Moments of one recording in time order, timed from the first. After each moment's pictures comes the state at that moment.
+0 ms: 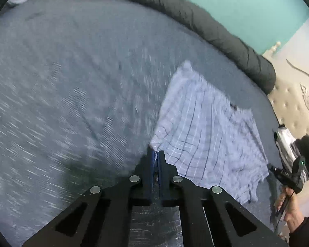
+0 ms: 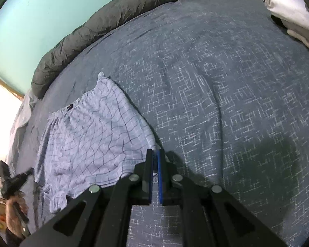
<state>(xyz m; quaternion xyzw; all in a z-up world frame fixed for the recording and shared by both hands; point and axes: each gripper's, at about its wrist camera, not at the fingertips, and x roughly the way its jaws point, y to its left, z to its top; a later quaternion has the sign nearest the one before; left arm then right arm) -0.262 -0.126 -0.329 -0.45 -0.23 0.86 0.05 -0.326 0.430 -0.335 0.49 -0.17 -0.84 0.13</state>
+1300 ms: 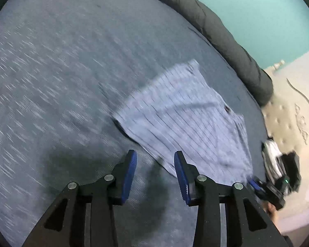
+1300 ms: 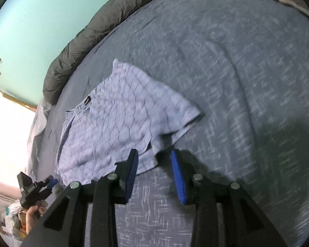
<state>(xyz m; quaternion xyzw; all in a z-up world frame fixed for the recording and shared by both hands) -0.225 -0.137 -0.342 -0.48 -0.31 0.82 0.07 -0.276 0.404 -0.344 0.51 -0.27 -0.80 0.16</state>
